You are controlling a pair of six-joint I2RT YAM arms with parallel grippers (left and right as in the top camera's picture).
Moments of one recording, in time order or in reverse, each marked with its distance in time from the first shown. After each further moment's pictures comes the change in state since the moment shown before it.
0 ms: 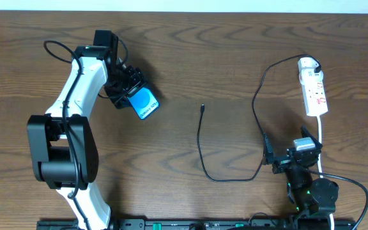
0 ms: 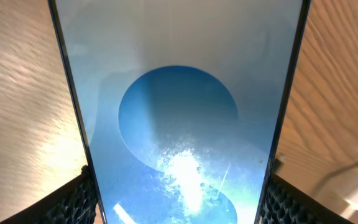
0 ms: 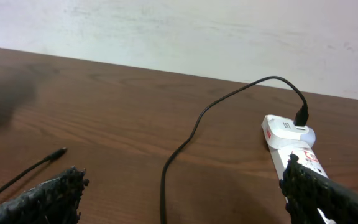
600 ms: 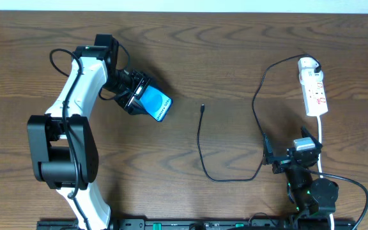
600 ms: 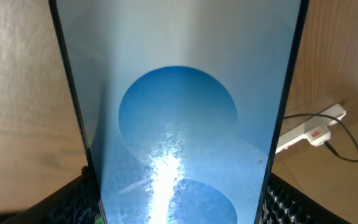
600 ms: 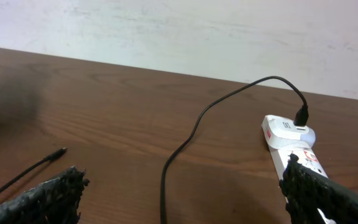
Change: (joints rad) left arm 0.000 0.000 0.000 -0.129 0.293 -0.243; right arm 0.000 0.000 0.000 0.000 0.000 0.000
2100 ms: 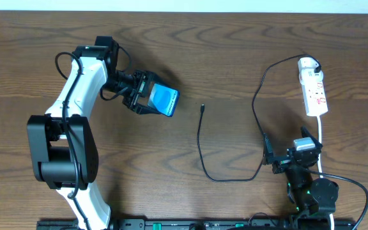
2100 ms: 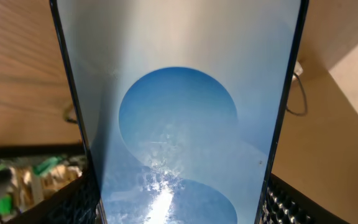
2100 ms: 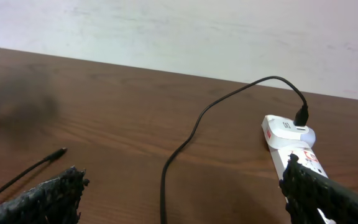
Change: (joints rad) left arm 0.000 0.000 0.000 -0.036 0.276 -0.120; right arm 0.000 0.000 0.000 0.000 0.000 0.000
